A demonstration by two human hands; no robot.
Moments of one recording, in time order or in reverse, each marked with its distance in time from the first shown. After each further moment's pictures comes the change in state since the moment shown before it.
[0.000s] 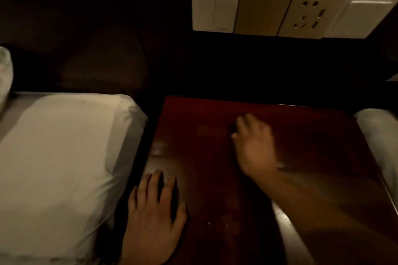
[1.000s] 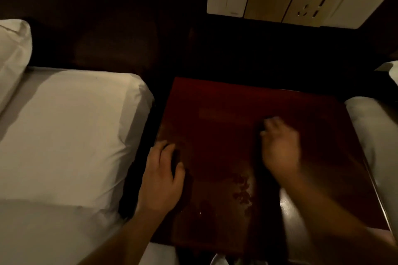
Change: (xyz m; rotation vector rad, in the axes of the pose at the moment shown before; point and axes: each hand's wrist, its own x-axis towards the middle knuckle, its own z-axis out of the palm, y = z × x) left_hand -0.011 -0.008 0.002 -0.516 0.138 -0.056; right_hand -0.072 0.019 -0.042 0.108 0.022 0.213
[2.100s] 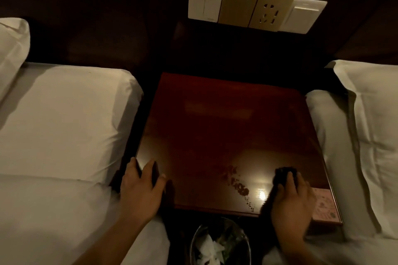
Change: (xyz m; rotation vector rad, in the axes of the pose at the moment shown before) left_hand -0.081 0.006 -0.027 0.069 -0.243 -0.297; right_hand -0.181 0.070 -0.044 -0.112 -0.001 0.426
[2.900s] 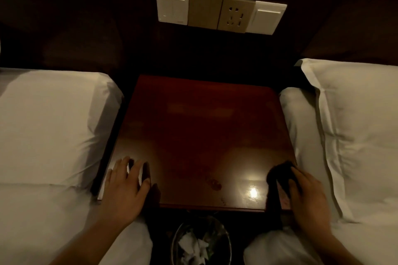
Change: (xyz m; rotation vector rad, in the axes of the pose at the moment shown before) left_hand -0.019 0.036 -0.003 0.244 0.065 0.224; right_hand 0.049 0.094 -0.057 0.158 -0.063 -0.156
